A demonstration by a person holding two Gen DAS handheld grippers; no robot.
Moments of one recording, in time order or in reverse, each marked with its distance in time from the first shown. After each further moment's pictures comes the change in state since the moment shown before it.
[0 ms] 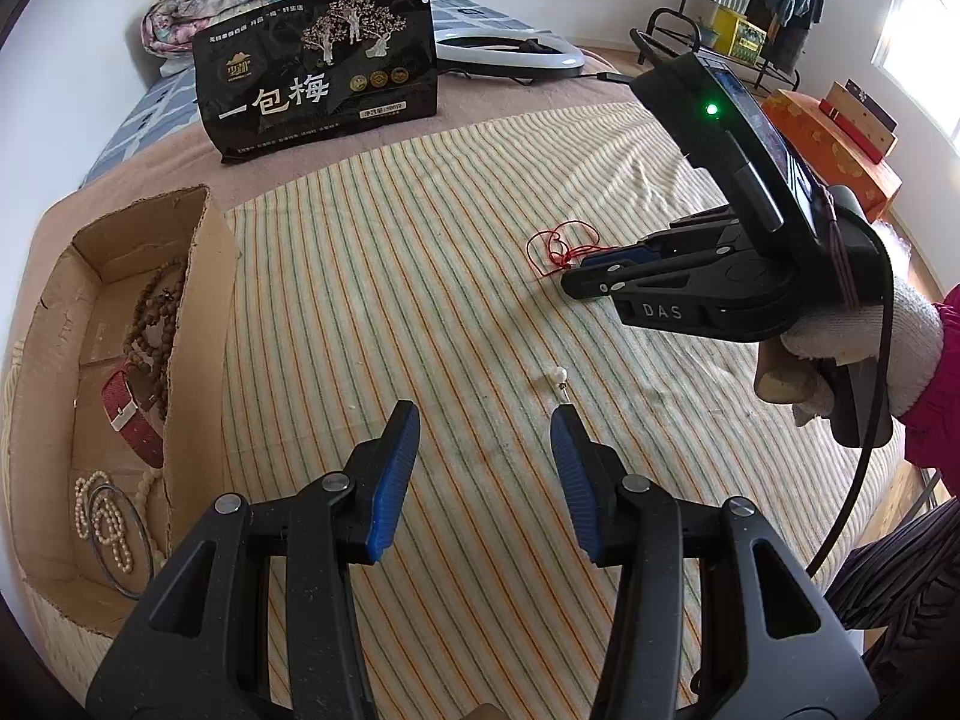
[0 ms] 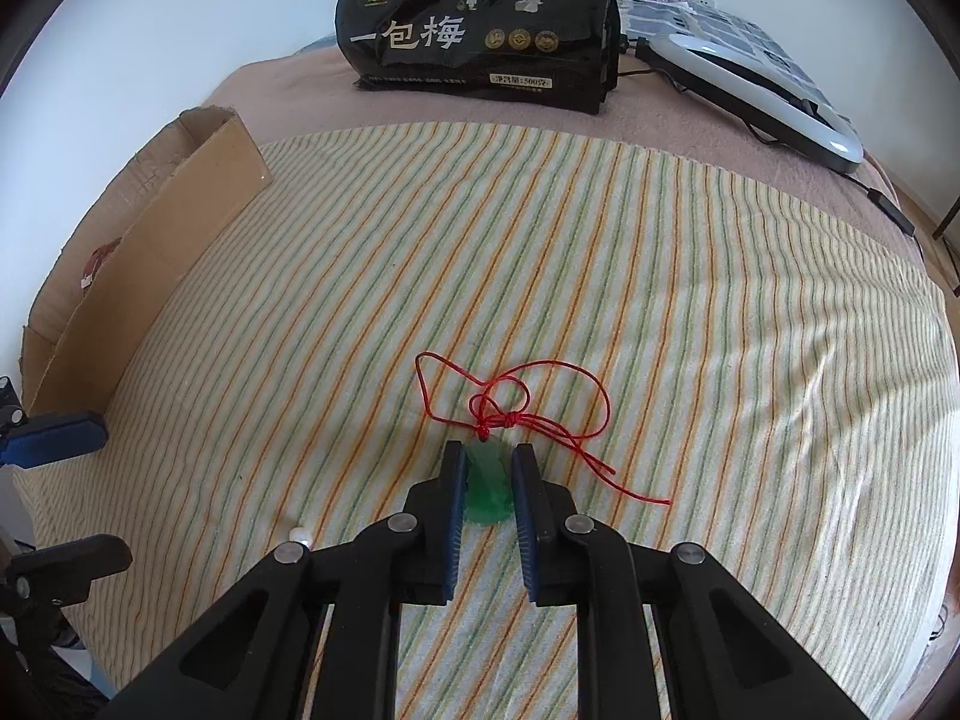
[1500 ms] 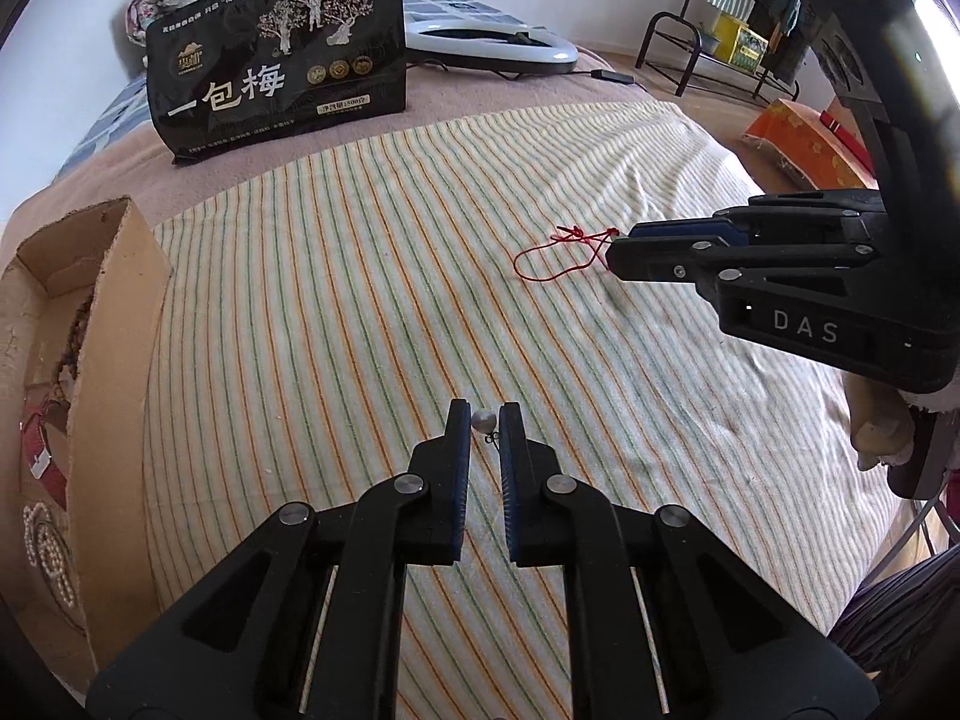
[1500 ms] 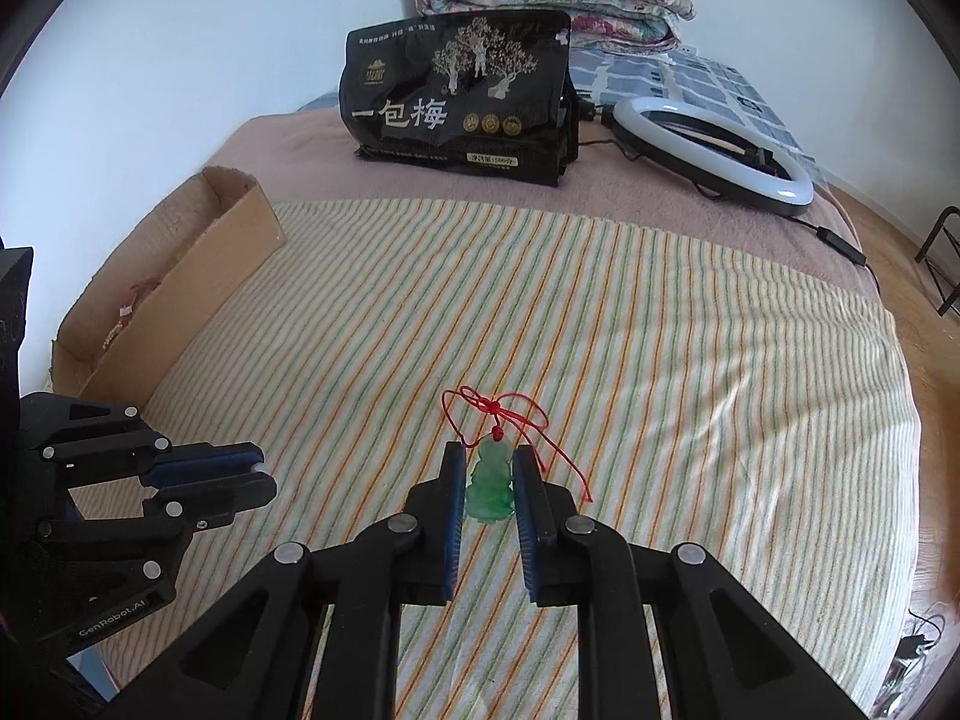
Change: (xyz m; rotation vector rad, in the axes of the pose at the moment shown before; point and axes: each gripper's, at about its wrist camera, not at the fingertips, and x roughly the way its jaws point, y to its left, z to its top) left arm 0.031 -0.018 0.025 -0.036 -0.013 -0.030; right arm -0.059 -0.013 -0.008 -0.008 -0.141 -0.022
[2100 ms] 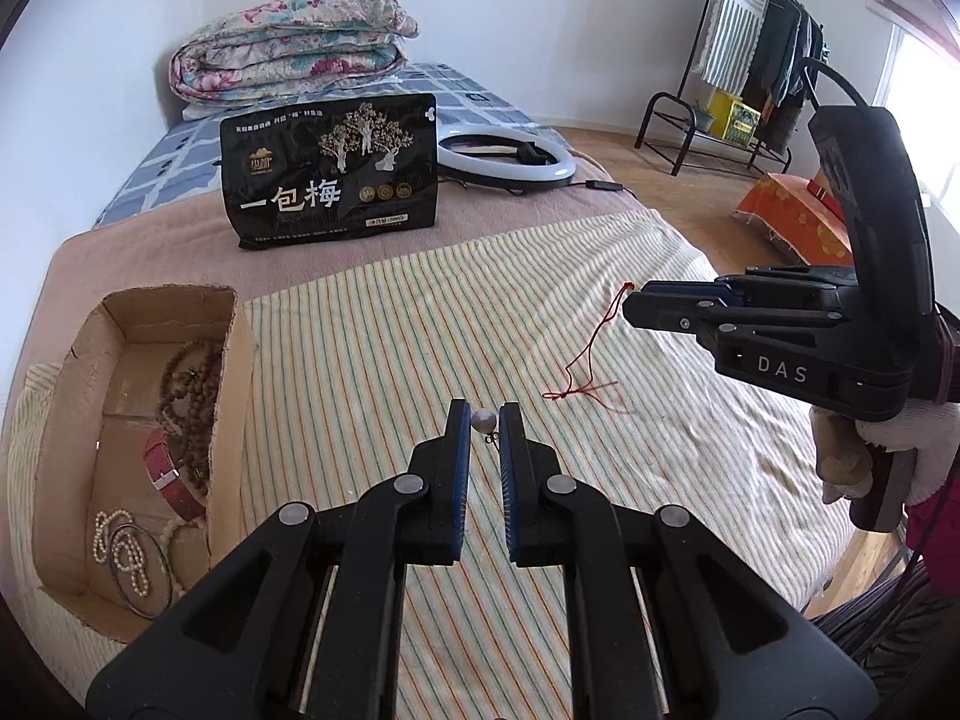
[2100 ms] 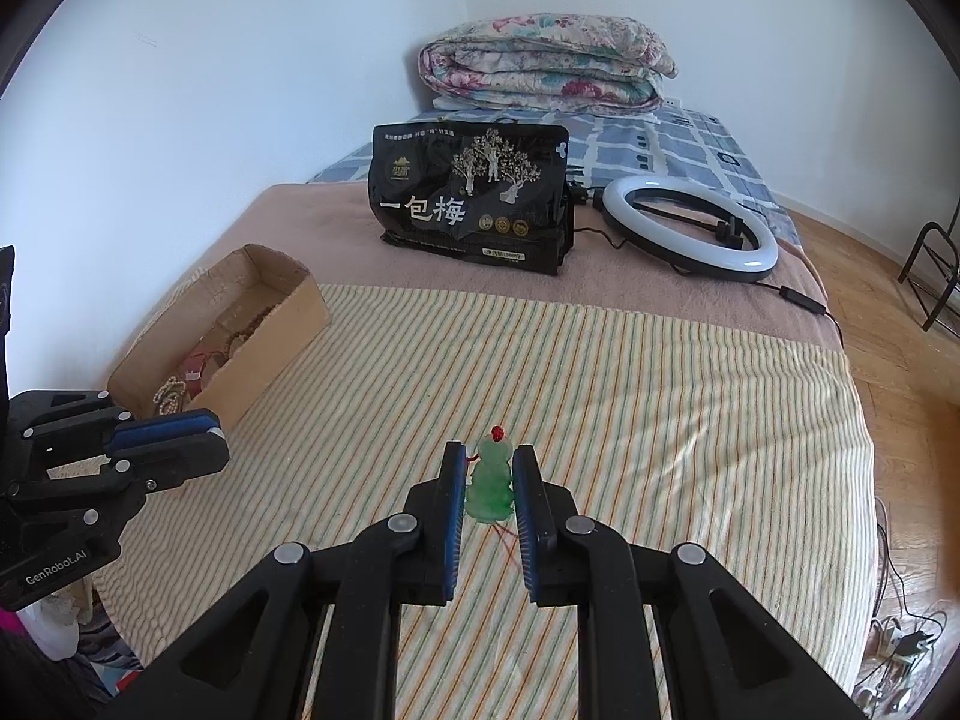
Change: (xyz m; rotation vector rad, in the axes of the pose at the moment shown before) left arm -0.094 0.010 0.011 -0.035 -0.183 0.001; right arm -0.071 0.021 0.013 0.016 -0.127 -0.004
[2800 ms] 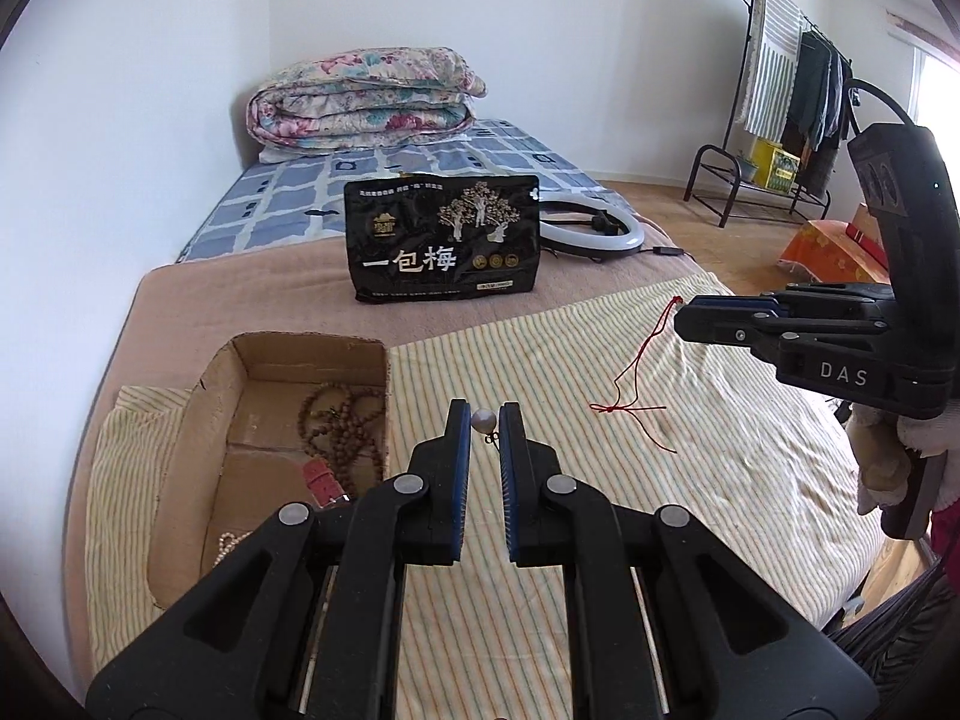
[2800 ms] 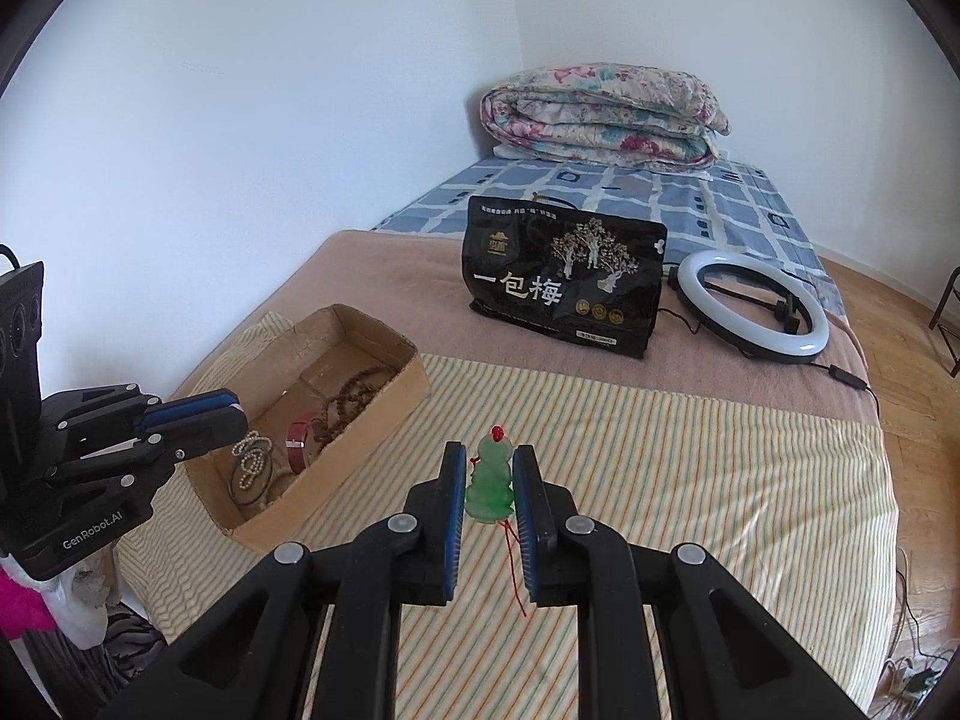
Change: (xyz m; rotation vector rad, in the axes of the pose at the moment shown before) left arm -0.069 0.066 0.004 -0.032 -0.126 0.133; right arm -0.024 0.068 0.042 -0.053 -0.094 0.093
